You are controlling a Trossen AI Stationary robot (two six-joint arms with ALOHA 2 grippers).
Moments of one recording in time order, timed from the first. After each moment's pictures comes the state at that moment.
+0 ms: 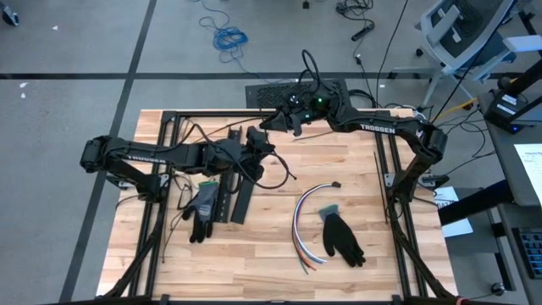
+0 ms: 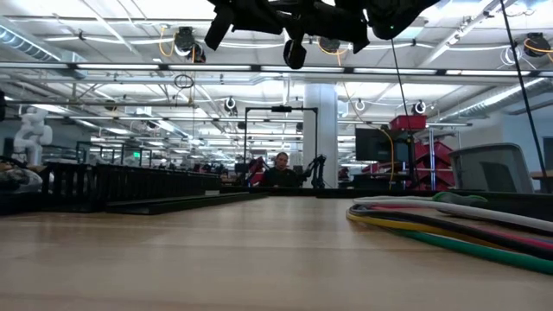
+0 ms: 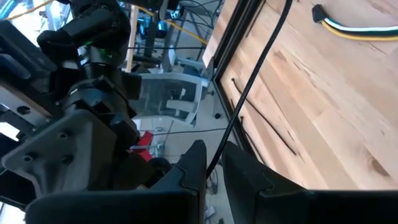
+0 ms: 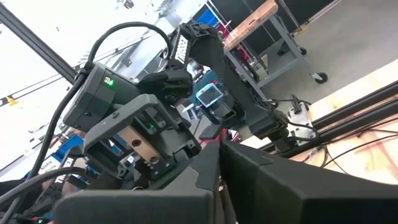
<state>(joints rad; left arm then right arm) -0.01 1.37 1.14 -0.12 -0.43 1.21 -0.46 1.68 1.30 0.44 -0.79 0.77</state>
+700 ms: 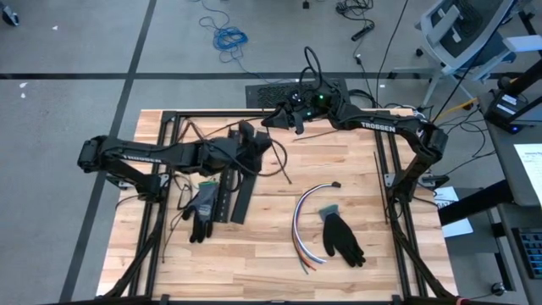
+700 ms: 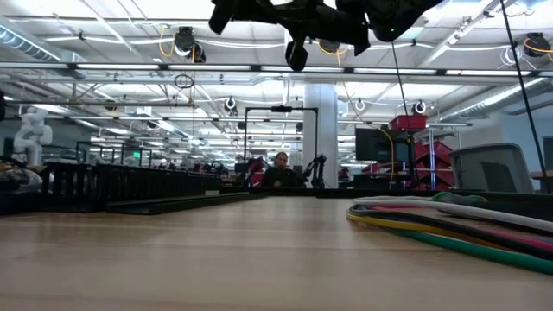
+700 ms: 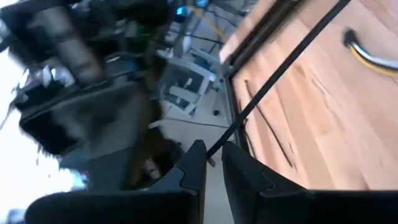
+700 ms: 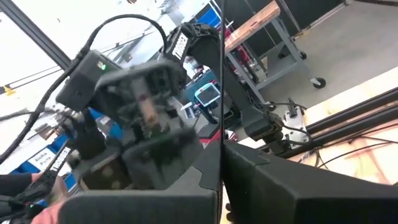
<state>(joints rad) -0.02 1.34 1.16 -0.13 -0.52 0.96 -0.49 1.68 1.30 0.44 -0.83 0.72</state>
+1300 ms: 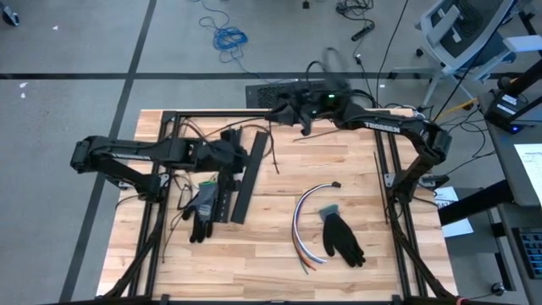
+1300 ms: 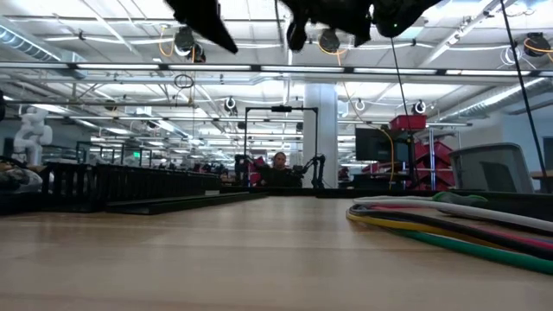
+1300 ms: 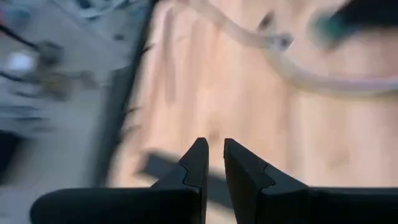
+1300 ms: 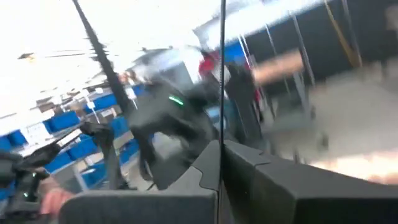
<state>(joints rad) 0.00 1.26 1.16 -0.59 -0.28 0.13 -0.49 1.63 1.30 0.63 -0.84 0.58</state>
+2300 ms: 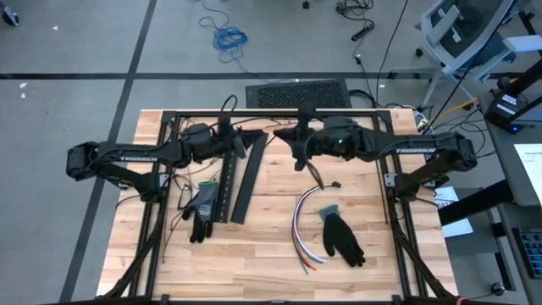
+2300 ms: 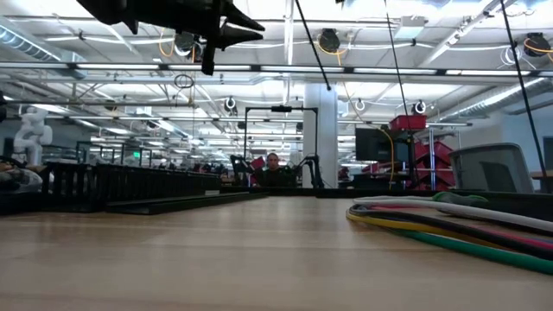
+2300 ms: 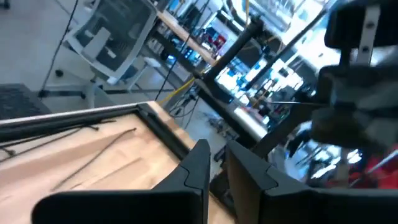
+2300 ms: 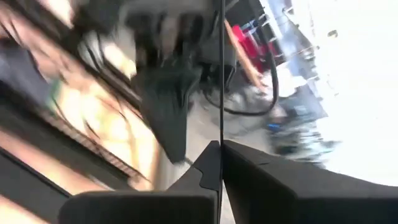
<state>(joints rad) 0.23 1.19 0.74 0.49 -0.10 -0.73 -0.04 1.41 1.30 -0.07 0.32 -0.94</state>
